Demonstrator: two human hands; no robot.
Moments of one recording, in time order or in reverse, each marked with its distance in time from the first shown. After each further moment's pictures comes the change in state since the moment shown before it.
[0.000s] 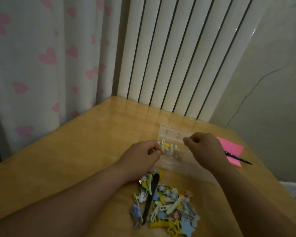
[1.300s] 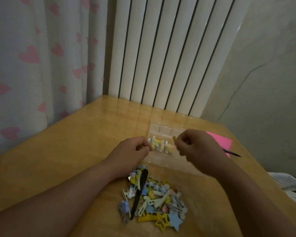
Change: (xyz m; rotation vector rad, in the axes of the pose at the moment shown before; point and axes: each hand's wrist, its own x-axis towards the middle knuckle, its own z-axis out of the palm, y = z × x) left_hand 0.003 -0.003 0.000 -0.045 0.008 0.004; right_hand -0.043 -0.022 -0.041 0.064 -0.208 -0.117
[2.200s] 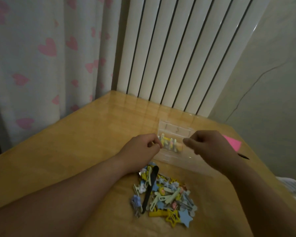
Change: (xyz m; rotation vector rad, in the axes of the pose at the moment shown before) left_hand -0.003 0.003 -0.001 0.018 -0.012 -0.013; right_hand 0.010 0.008 0.001 0.010 0.013 0.057
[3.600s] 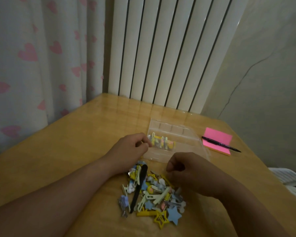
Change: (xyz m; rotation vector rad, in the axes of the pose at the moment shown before) left_hand 0.000 0.000 0.000 0.040 0.025 0.021; right_hand -0.041 0.012 0.018 0.027 -0.402 -0.025
